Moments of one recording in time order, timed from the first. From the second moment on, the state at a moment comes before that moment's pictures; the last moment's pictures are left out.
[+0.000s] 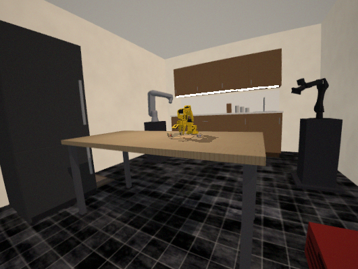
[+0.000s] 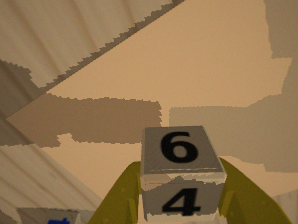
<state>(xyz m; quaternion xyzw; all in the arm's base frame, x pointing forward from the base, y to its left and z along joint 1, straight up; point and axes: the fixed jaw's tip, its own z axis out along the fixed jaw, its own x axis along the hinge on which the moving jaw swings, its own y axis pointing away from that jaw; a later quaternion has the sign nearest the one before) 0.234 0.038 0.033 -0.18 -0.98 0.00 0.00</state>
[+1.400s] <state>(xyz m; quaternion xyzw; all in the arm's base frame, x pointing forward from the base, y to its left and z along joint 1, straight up) 0.146 0.130 0.062 0.10 -1.00 0.00 0.00</state>
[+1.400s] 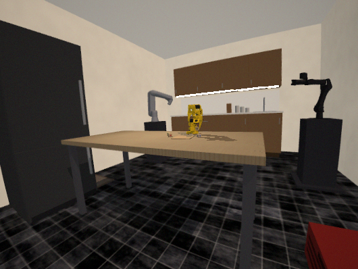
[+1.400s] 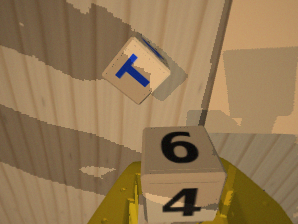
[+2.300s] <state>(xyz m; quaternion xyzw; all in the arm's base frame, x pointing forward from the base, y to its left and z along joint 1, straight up) 0.106 0.142 0.056 0.19 -0.98 0.00 0.00</state>
